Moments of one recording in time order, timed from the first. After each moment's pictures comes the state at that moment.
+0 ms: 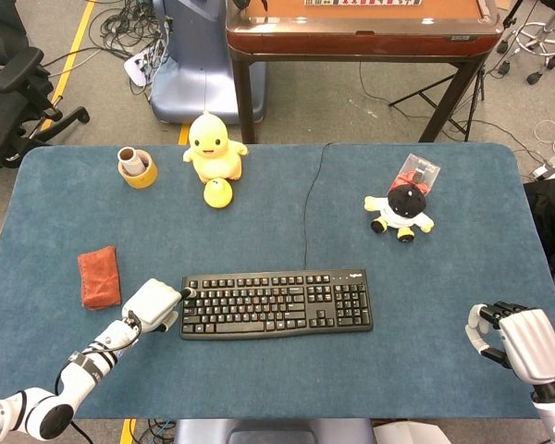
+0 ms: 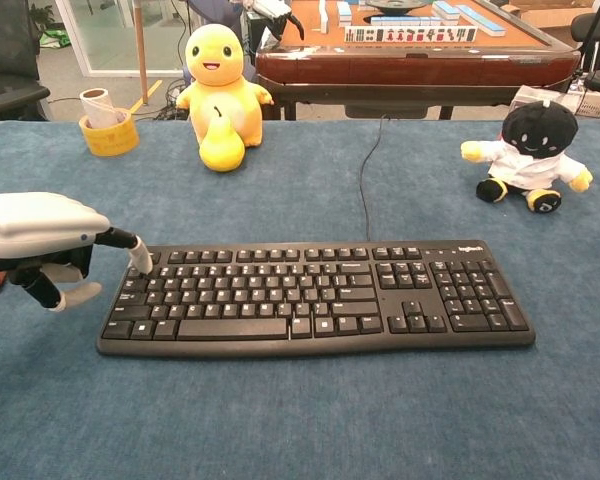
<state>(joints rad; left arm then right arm) -0.71 -1.28 0.01 -1.69 1.16 0.85 0.49 0.07 -1.11 -0.02 -1.52 -1.74 1.61 0.12</state>
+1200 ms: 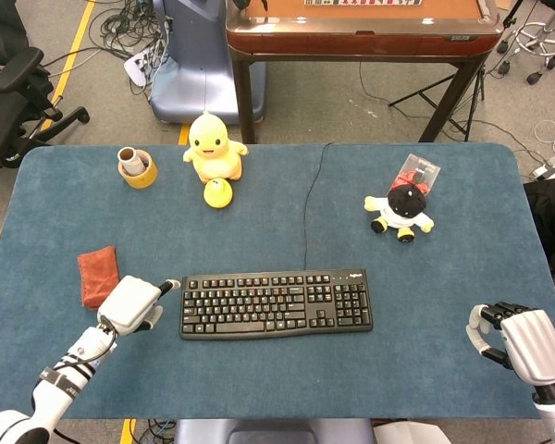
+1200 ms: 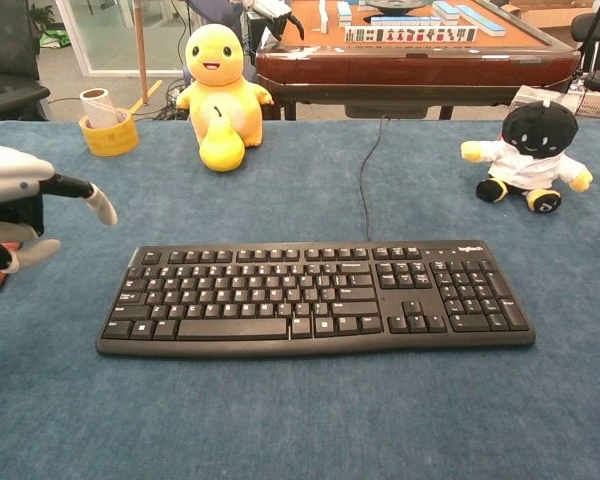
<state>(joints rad) -0.63 -1.14 0.02 -1.87 1.21 1.05 0.47 0.07 -1.11 -0.02 -1.51 -1.74 1.63 0.13</state>
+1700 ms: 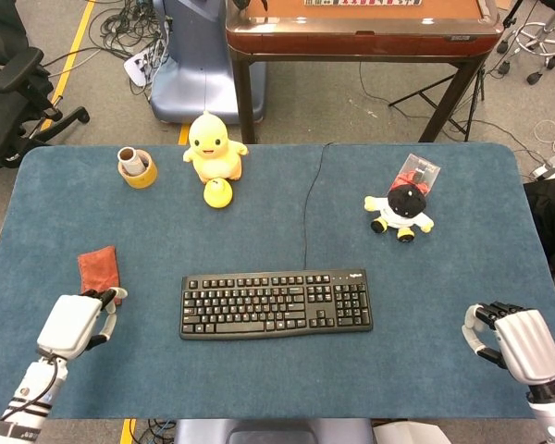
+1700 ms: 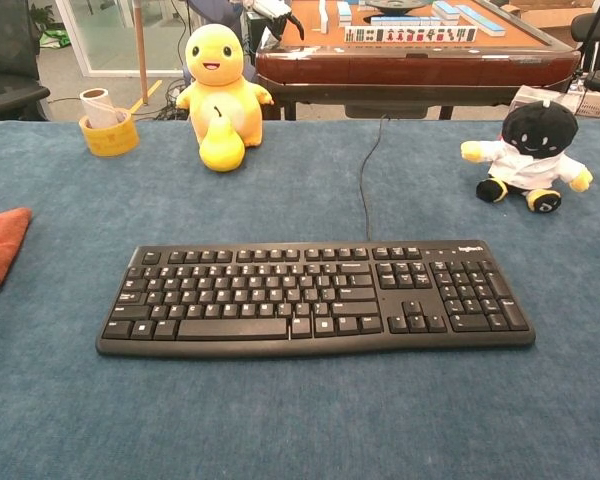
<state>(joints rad) -0.36 -1.11 0.08 -1.90 1.35 1.39 0.35 0.07 -1.12 -0.02 -1.51 -1.75 1.62 0.09</state>
